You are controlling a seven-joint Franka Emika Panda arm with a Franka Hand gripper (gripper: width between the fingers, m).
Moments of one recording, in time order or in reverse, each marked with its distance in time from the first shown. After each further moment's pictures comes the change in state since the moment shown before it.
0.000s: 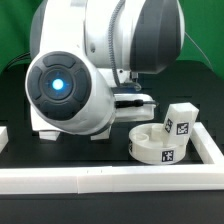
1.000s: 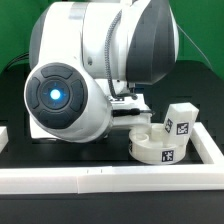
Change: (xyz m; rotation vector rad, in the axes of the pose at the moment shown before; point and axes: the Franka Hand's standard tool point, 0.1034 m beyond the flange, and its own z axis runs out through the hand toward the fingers) arm 0.012 0.006 0.011 -0.001 0.020 0.003
